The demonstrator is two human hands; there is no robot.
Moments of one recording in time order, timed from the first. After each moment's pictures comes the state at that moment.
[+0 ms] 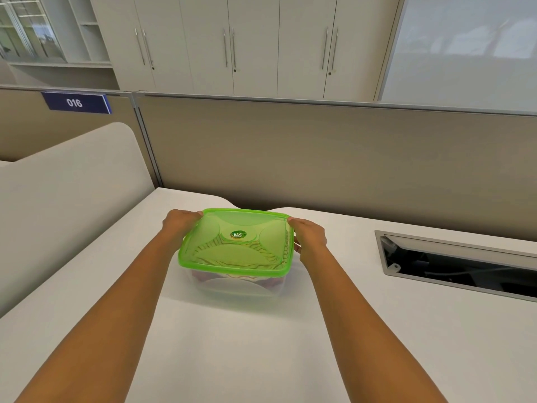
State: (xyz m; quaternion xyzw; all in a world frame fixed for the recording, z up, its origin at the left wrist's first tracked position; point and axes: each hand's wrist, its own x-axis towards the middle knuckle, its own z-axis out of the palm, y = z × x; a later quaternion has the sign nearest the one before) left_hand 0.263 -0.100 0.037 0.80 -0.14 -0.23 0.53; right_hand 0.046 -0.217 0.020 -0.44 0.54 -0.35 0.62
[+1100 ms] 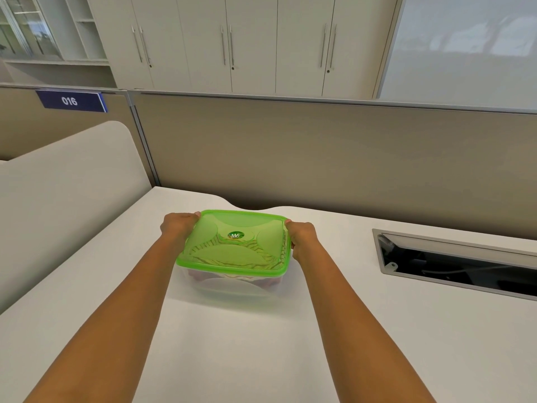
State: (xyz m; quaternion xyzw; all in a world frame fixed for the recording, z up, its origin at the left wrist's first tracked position) left_hand 0.263 -0.106 0.023 0.82 -0.11 -0.20 0.53; right_hand 0.061 -0.226 0.018 -0.47 0.56 -0.28 0.62
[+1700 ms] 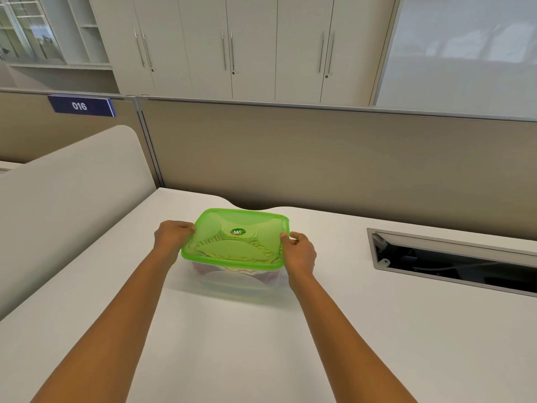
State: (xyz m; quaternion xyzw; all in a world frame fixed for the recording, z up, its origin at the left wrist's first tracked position) left_hand 0.244 -0.063 0.029 0.82 -0.17 -0.17 0.51; right_hand 0.030 -0.162 0.011 -0.59 0.55 -0.35 0.48
